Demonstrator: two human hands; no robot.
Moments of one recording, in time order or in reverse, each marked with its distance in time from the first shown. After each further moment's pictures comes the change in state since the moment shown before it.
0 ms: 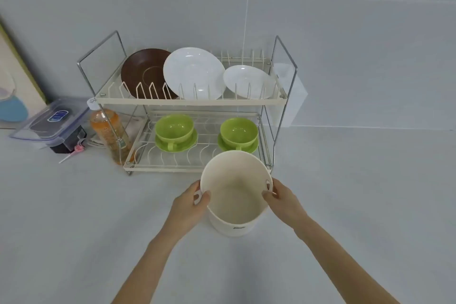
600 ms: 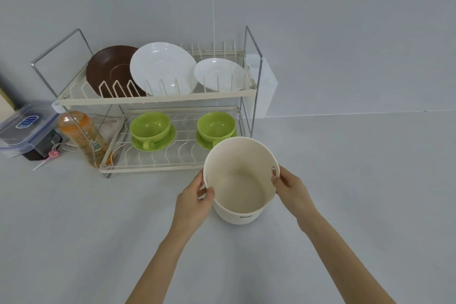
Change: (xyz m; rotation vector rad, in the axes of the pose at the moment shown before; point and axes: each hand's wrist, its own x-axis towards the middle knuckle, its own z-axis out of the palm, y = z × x) left_hand -0.012 0.034 0.049 -0.082 0.050 0.123; right_hand -0.013 0.028 -0.045 0.212 0.172 -0.049
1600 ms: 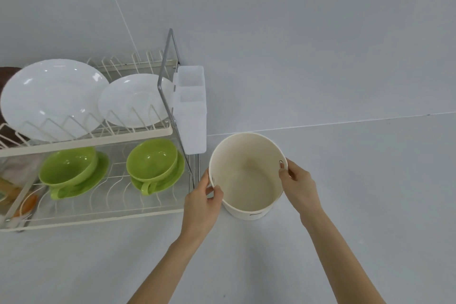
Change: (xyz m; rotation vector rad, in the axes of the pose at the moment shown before) left_hand 0.112 0.072 0.158 0.061 0.033 0.046; right_hand 0.143 0.024 -0.125 0.034 0.147 0.060
